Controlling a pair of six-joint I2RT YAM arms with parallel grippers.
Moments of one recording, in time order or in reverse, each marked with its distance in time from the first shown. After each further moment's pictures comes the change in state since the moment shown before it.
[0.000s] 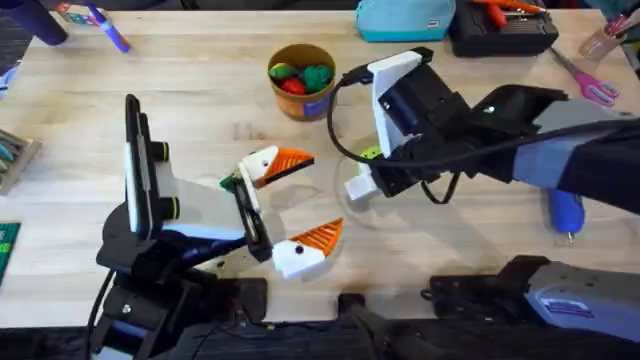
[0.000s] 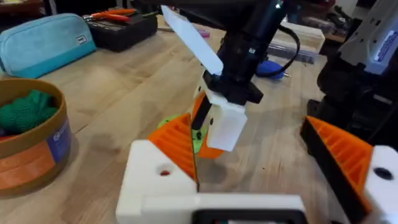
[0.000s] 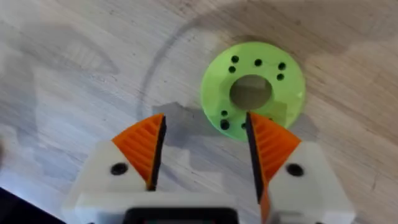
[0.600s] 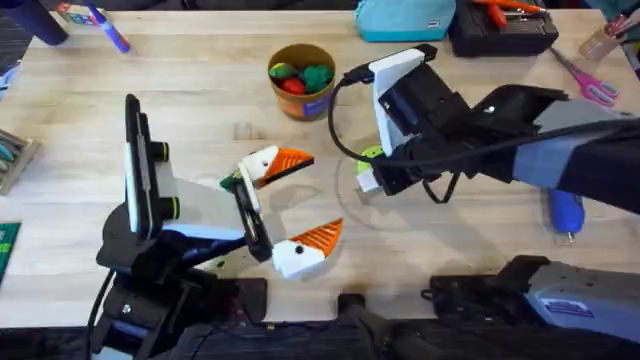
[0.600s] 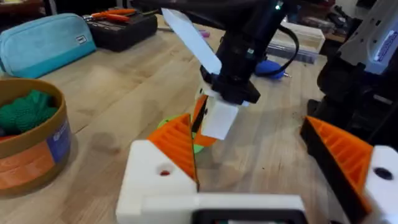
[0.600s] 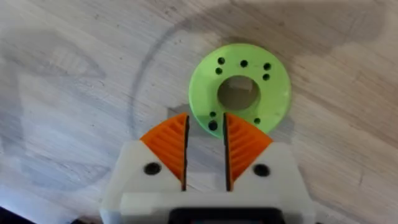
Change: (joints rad) left arm 0.000 0.000 0.000 0.000 0.000 0.000; right arm 0.000 0.000 0.000 0.000 0.051 0.001
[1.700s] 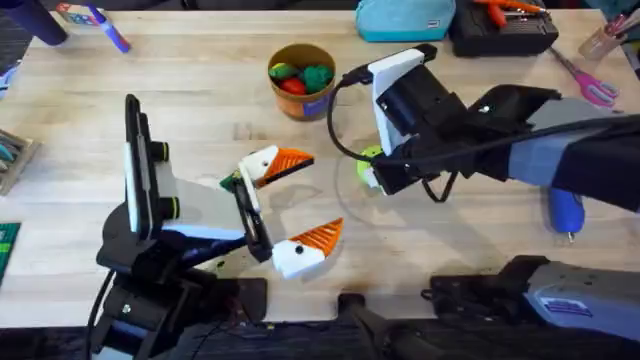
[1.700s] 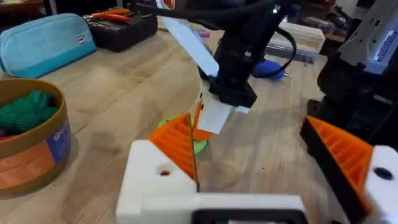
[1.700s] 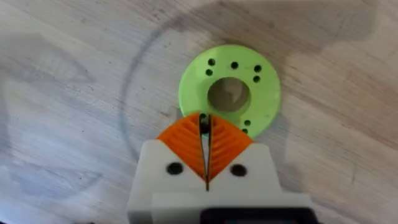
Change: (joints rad) left arm 0.000 0.000 0.000 0.000 0.000 0.000; right arm 0.000 0.018 0.000 0.003 0.034 0.000
